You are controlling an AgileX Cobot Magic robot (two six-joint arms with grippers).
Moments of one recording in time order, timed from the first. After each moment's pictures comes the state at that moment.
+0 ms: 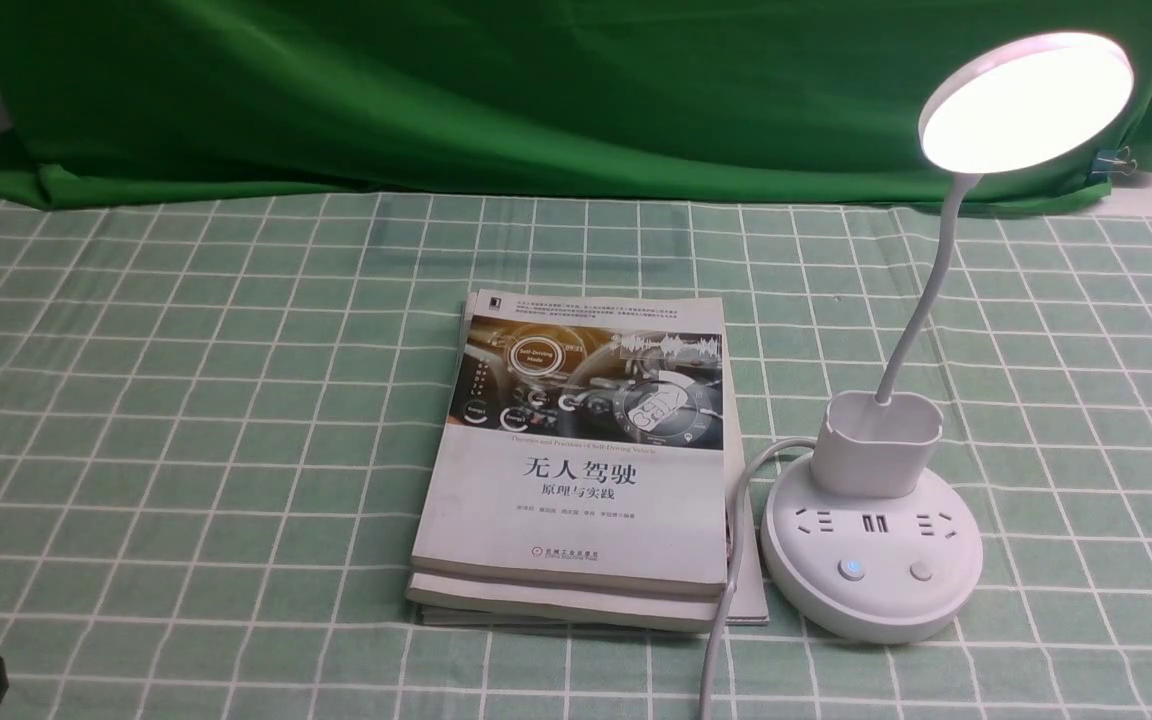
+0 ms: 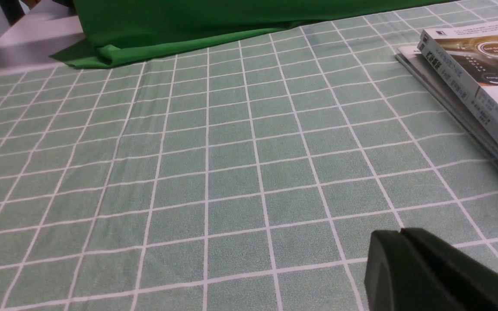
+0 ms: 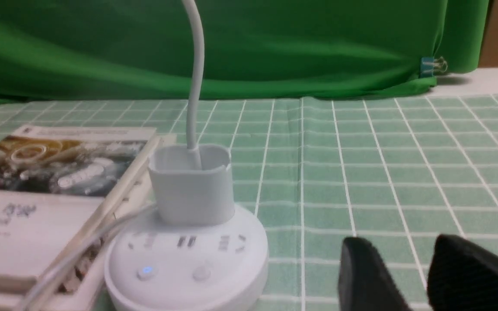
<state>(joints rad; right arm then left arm) 0.08 0.00 0.00 0.09 0.21 -0.05 0.02 0.00 0.01 -0.16 0.31 0.39</state>
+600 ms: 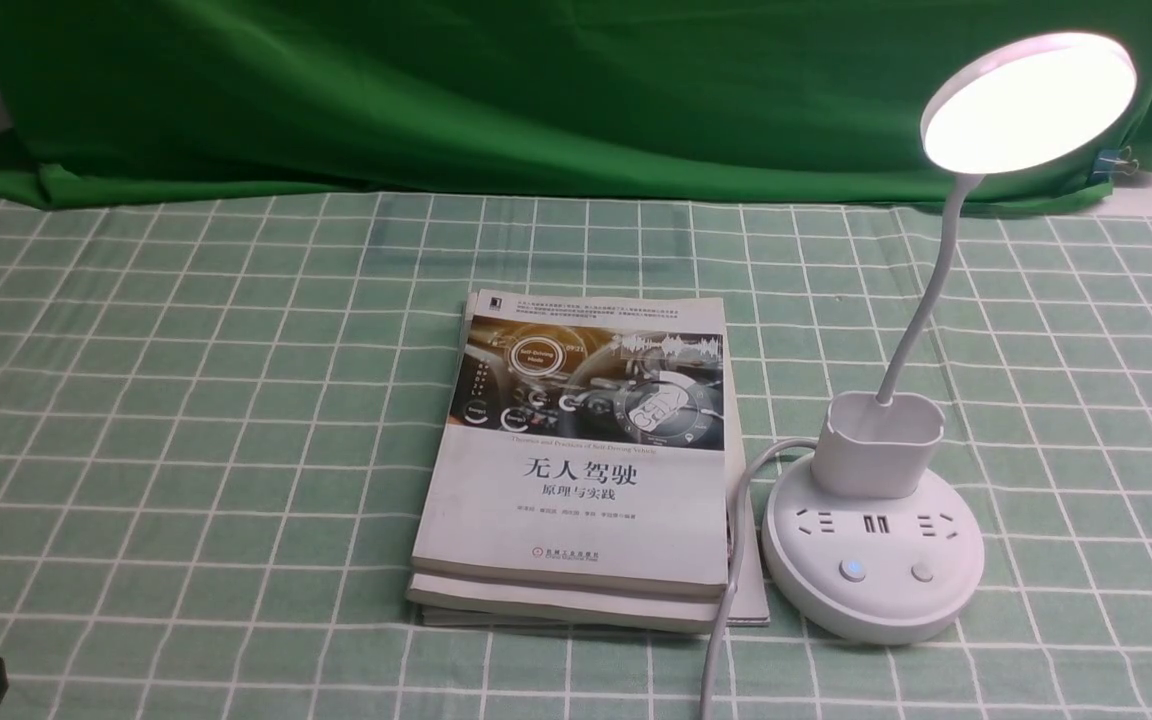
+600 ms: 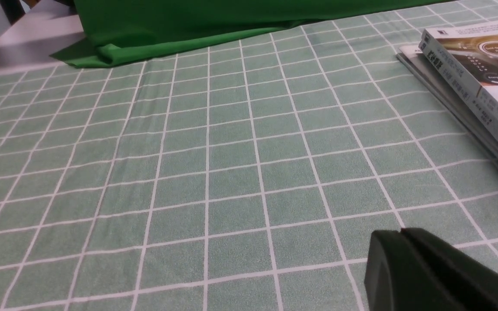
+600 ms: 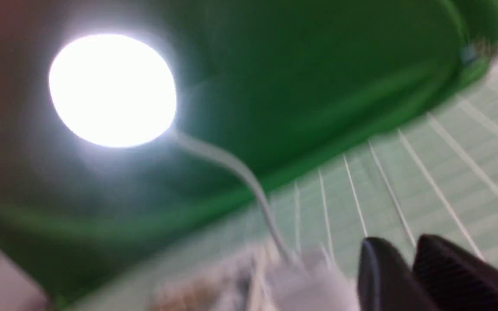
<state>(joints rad) 0.10 0.10 -0.14 0.18 0.23 0.35 0.02 0.00 0.01 -0.16 0.31 0.39</state>
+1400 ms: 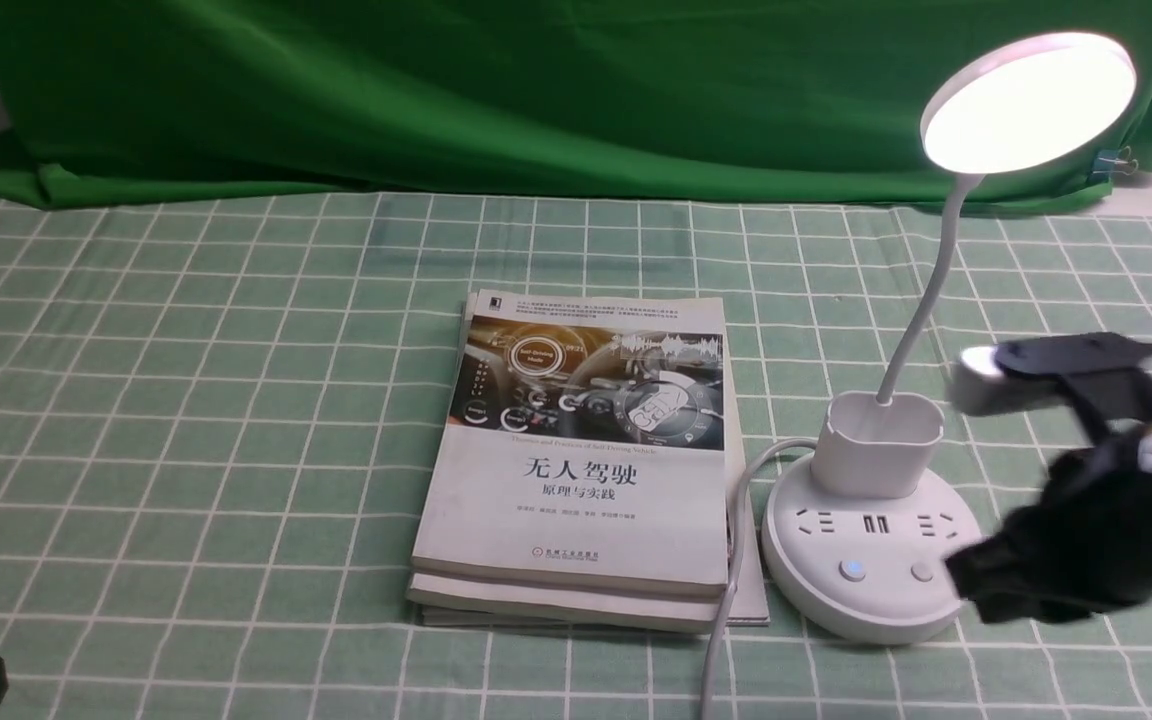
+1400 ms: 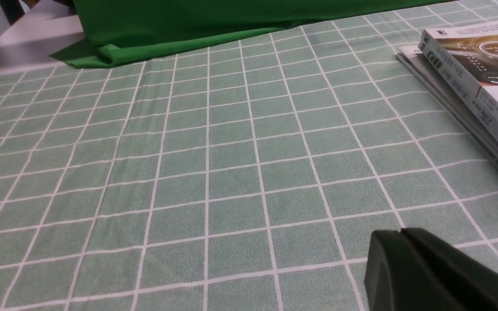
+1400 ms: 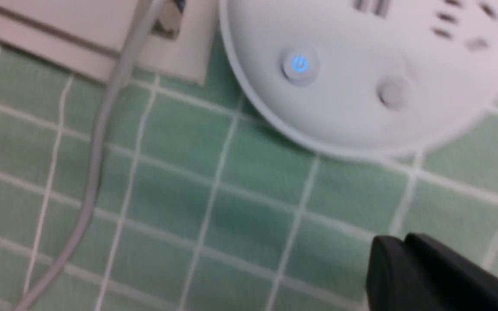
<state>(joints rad) 0.32 1.41 -0.86 0.17 0.85 -0.10 0.02 0.00 0.01 -0.16 0.31 0.39</state>
